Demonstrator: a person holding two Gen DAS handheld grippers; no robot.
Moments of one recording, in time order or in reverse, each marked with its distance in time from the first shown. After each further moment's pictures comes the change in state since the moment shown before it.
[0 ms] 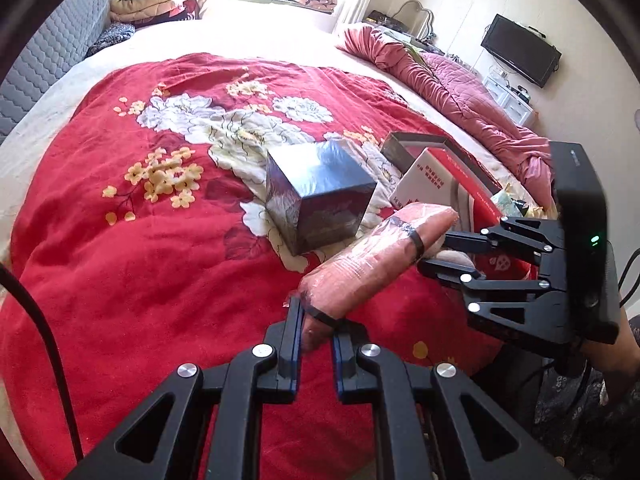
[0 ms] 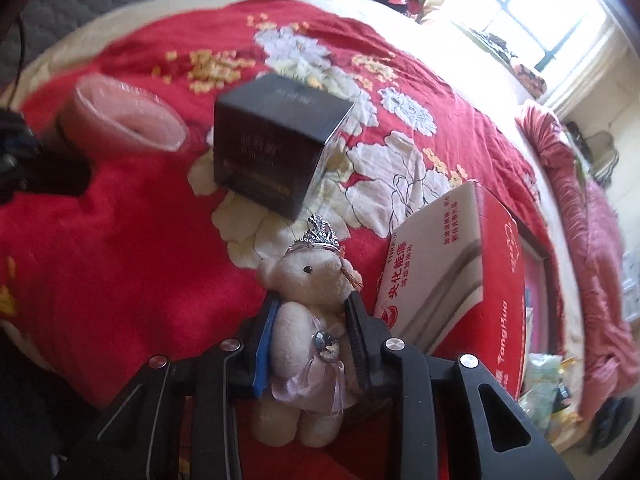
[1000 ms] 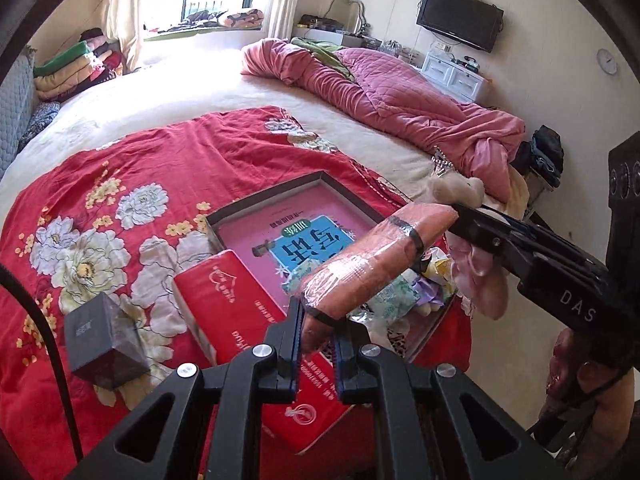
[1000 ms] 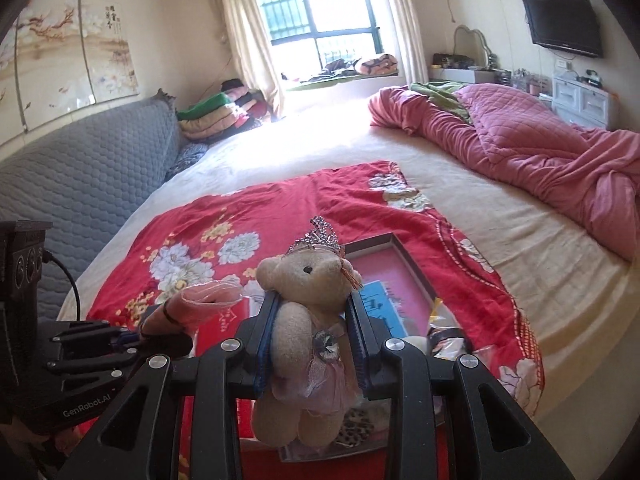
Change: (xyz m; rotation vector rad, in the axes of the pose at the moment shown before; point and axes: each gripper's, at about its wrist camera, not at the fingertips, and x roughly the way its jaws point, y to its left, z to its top) left arm 0.062 -0.250 0.097 0.206 -0.007 -0.035; right arm -0.166 -0.219 -0.091 0.607 -0.399 -0.071
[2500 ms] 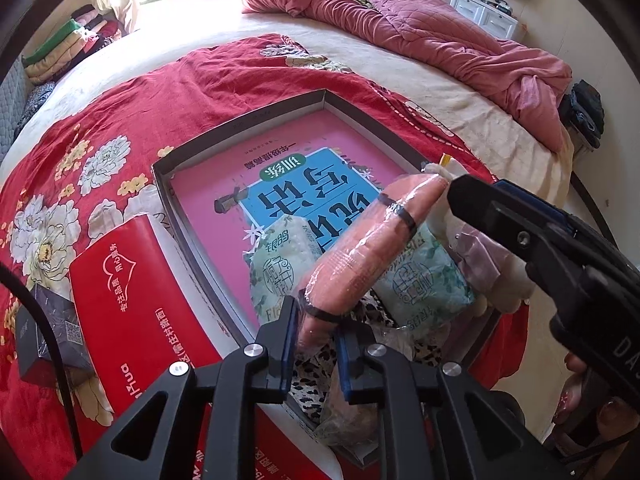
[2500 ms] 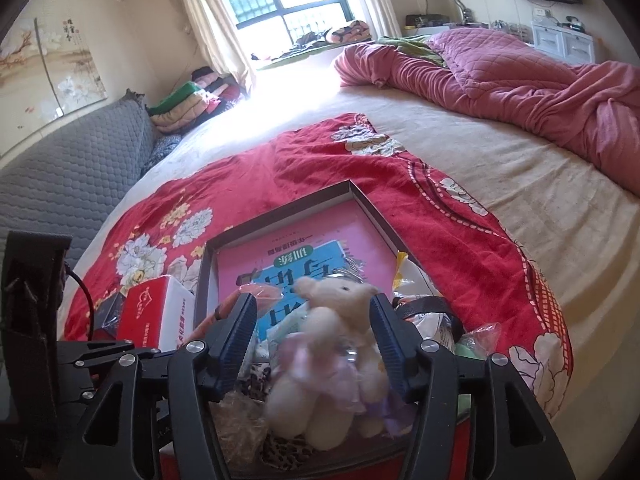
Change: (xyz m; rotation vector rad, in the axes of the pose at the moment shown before) left arm 0.116 -0.028 -0.002 0.015 0.212 0.126; right arm 0.075 -0.068 -0.033 0.129 0.078 0.013
